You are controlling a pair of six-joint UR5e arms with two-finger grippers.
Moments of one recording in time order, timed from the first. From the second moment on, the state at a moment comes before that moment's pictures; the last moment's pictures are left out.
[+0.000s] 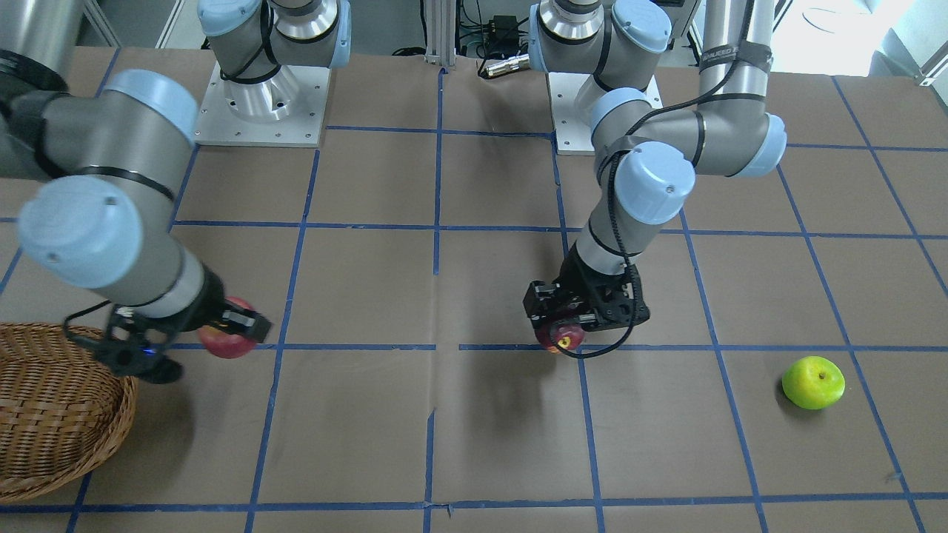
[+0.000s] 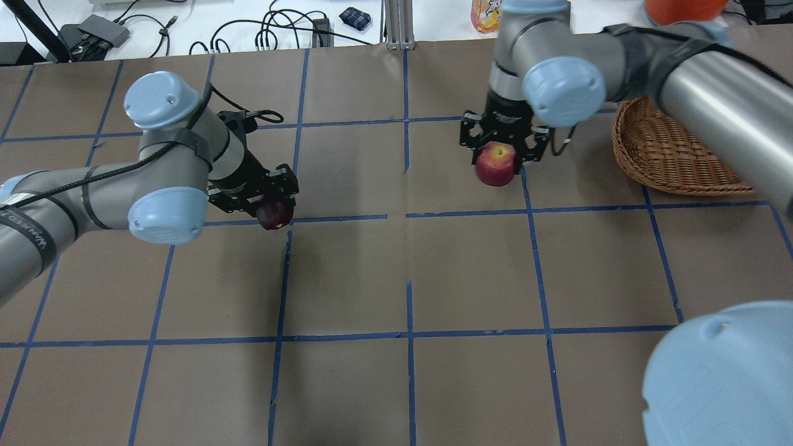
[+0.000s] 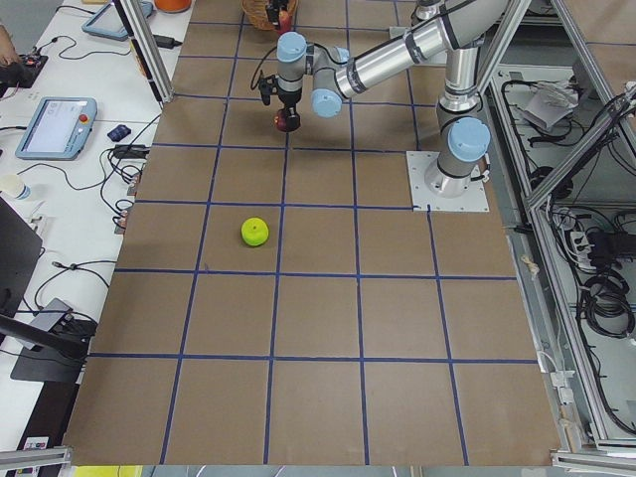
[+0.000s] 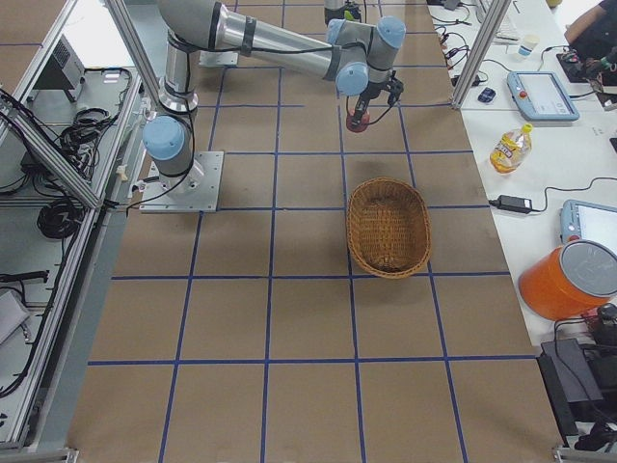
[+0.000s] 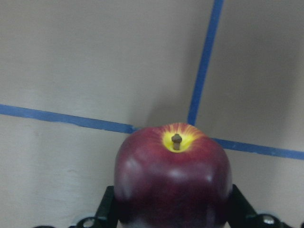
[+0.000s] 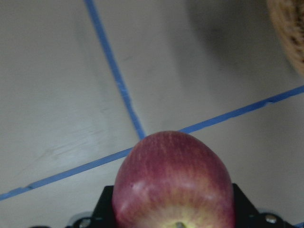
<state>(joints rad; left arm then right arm) -1.64 -1.86 -1.93 -0.82 1.43 -0.31 1.47 -1.22 1.51 -1.71 -1.59 0.24</state>
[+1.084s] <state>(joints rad) -1.83 -2.04 -1.77 -0.75 1.43 -0.52 1.03 -1.05 1.50 -2.02 -1.73 -0.35</state>
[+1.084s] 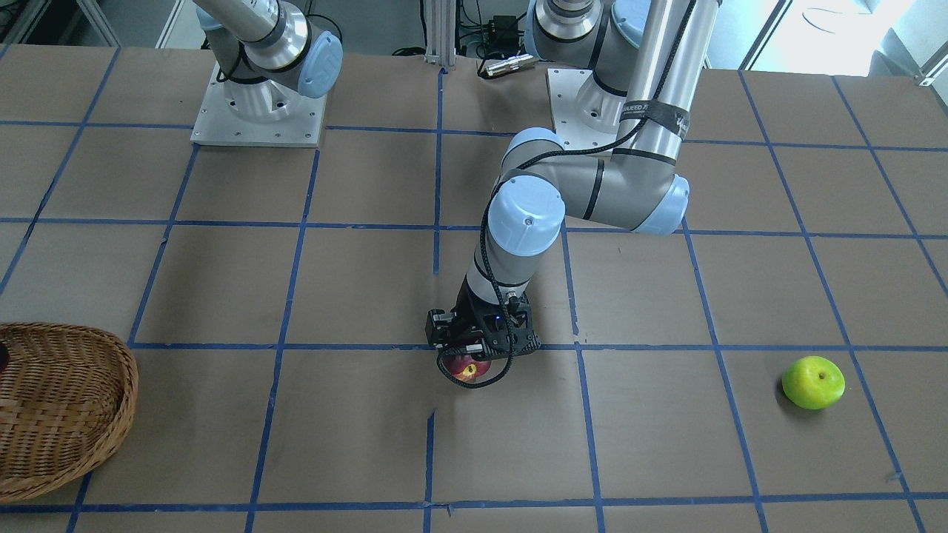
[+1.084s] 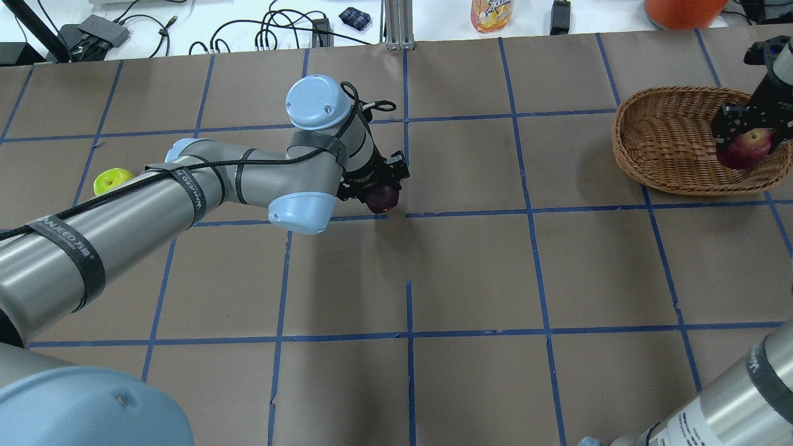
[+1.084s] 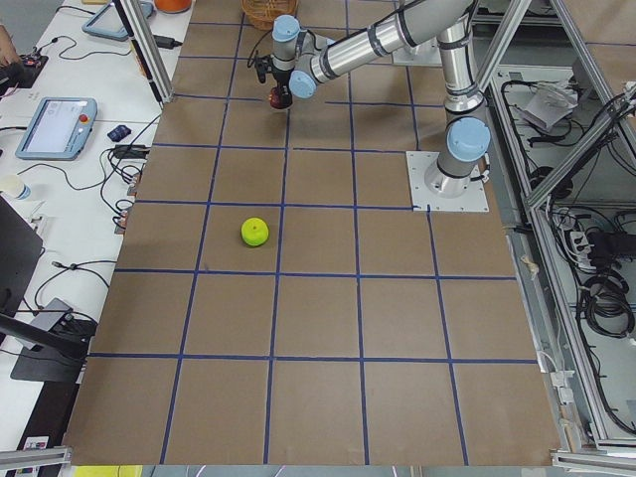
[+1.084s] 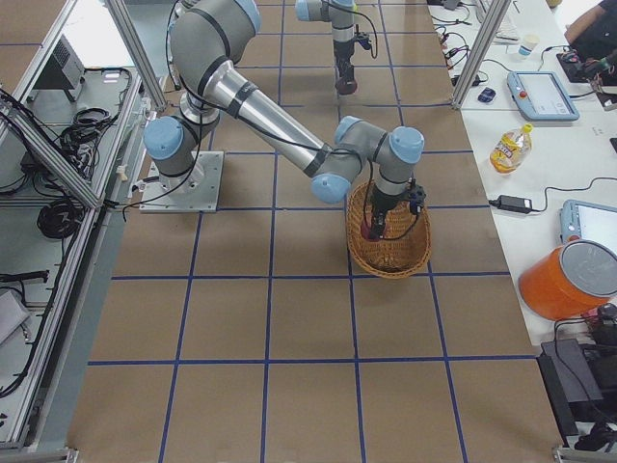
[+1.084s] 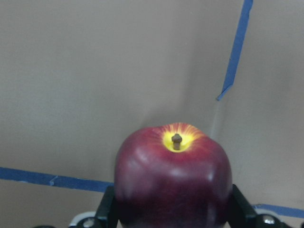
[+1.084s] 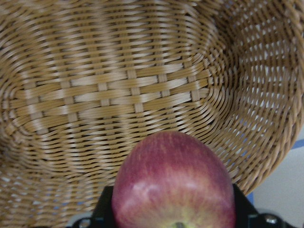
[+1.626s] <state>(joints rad) -1.84 -2.06 -1.74 -0.76 1.43 -0.55 1.00 -0.95 1.42 -2.07 -1.73 -0.37</state>
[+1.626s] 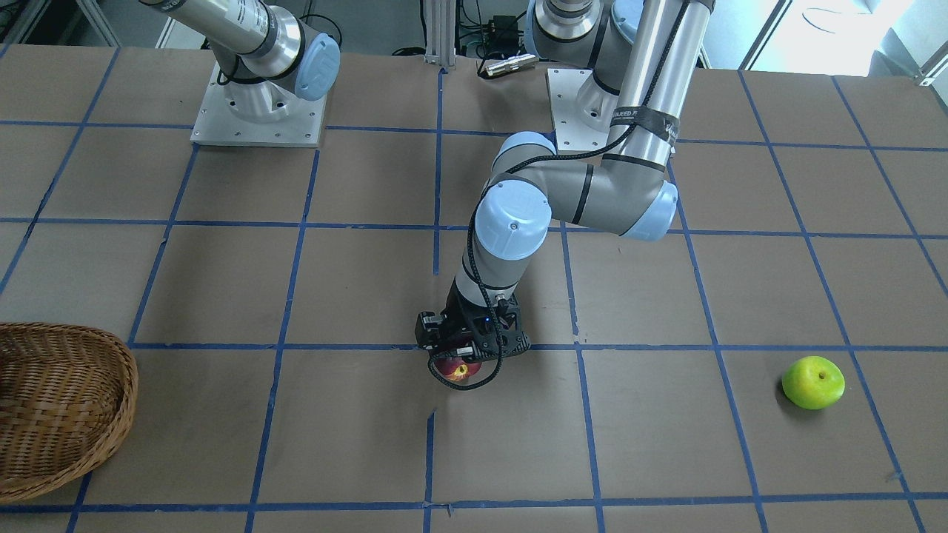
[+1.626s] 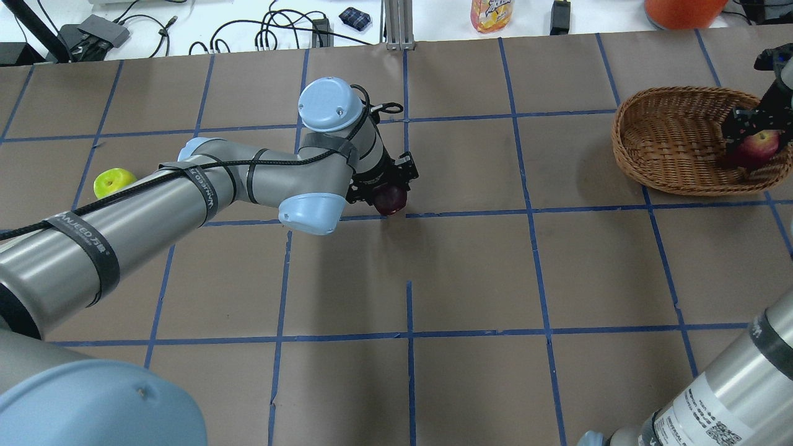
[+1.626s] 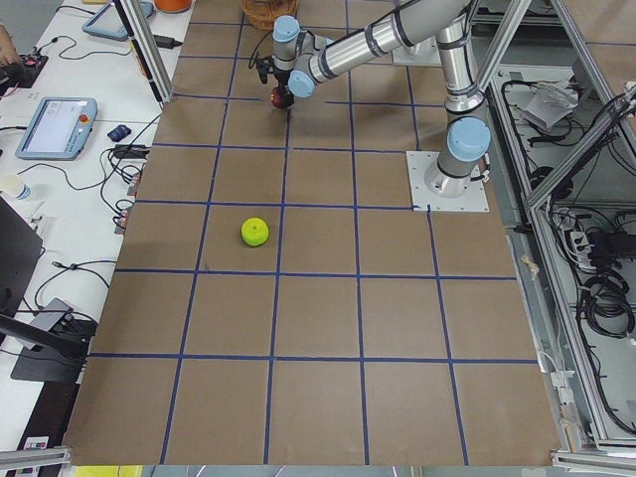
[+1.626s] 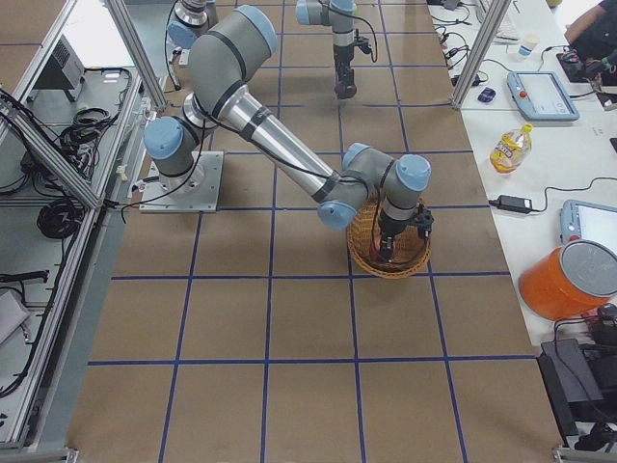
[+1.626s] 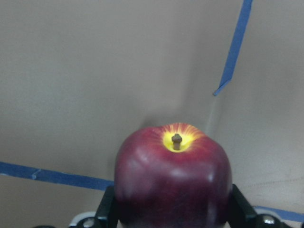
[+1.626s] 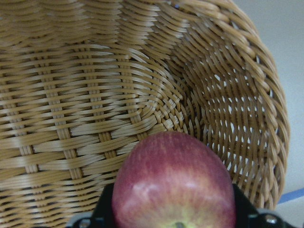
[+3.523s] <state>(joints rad) -1.06 -1.99 -1.58 -1.07 1.53 0.66 1.80 -1.12 1.42 -1.83 -1.45 0.20</state>
